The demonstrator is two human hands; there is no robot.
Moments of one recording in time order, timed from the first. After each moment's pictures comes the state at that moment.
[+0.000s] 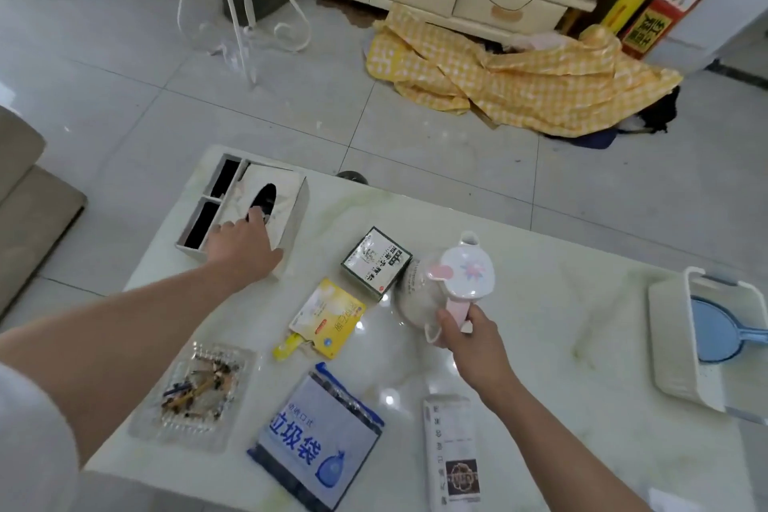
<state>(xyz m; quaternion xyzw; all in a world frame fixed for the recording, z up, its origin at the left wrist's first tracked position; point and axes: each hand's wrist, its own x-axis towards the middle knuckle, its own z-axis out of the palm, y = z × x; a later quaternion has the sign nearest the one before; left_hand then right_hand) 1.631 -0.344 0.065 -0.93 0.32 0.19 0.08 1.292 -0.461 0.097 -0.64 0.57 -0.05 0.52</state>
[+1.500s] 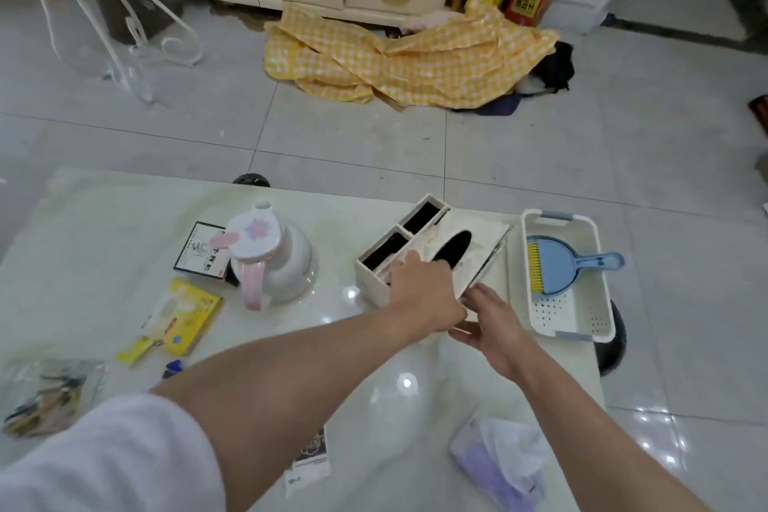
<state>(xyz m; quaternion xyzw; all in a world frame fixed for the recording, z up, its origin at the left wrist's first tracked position) 1.170 -0.577 0.181 -0.78 0.53 0.32 -0.01 1.038 -0.615 0.117 -0.36 0.62 -0.11 0.69</state>
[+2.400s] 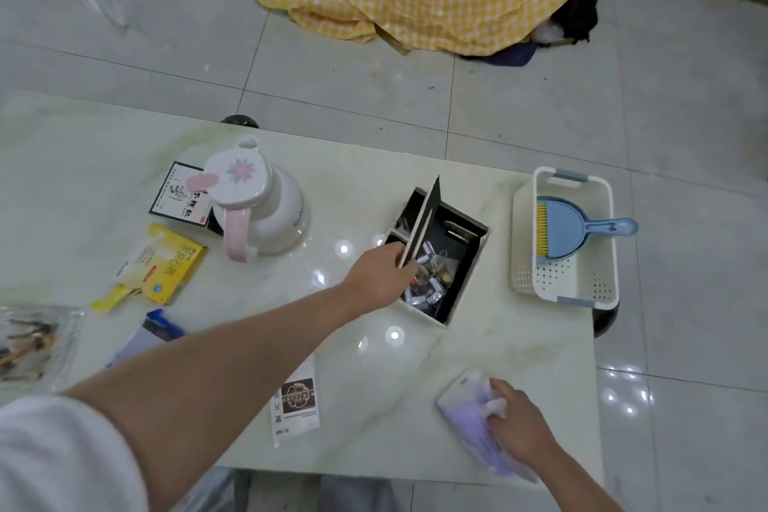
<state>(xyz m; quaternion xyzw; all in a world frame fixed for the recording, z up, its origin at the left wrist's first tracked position) 1.206 -0.533 0.078 -0.76 0.38 0.48 -0.22 0.886 -0.510 0.037 -0.64 0.61 0.24 0.42</state>
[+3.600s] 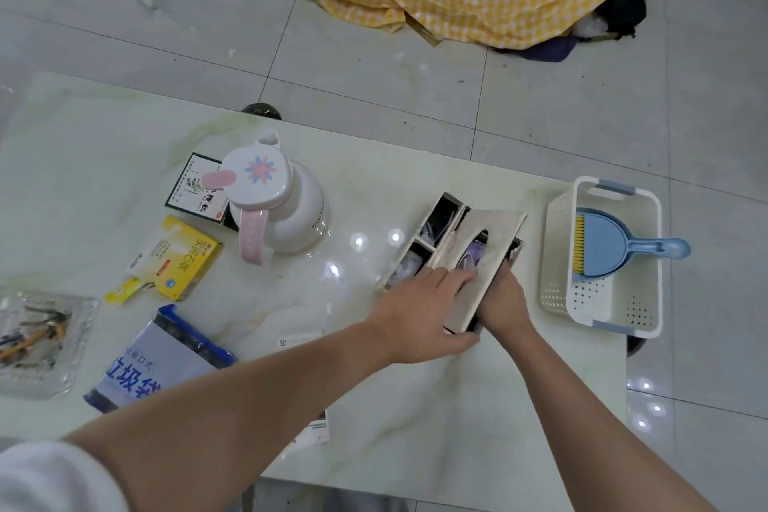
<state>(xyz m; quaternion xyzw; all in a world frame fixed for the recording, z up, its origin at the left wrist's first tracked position) 1.183 -0.516 0.068 -0.66 0.62 0.36 -0.21 1.054 -0.622 0.042 -0.66 0.62 0.00 0.42</state>
